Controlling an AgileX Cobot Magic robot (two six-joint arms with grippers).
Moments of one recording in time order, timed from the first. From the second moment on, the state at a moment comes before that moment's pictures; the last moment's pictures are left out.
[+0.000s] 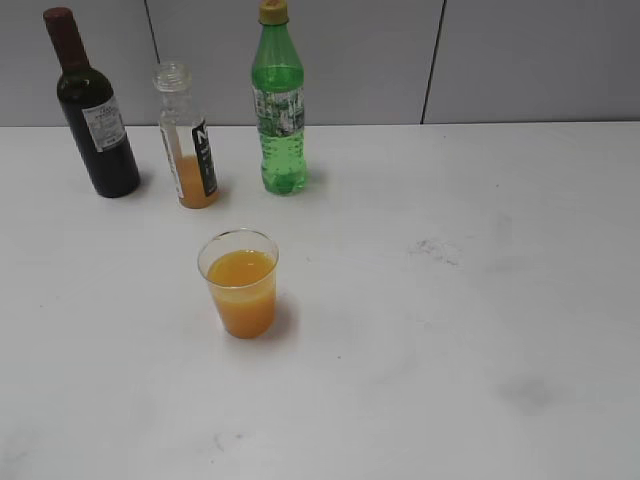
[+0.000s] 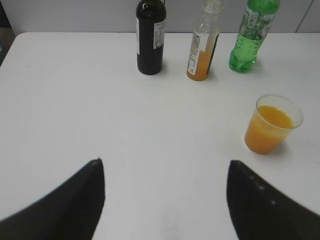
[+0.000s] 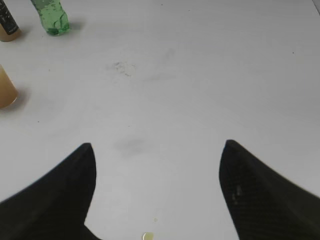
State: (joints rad) left arm -0.04 0.19 -0.66 -0.17 1.06 0.11; right arm 0.13 -0.01 -0.50 0.07 1.04 -0.06
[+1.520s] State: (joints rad) left arm -0.04 -0.01 -0.48 -0.05 1.10 0.06; right arm 0.13 -0.01 -0.50 0.07 1.04 -0.06
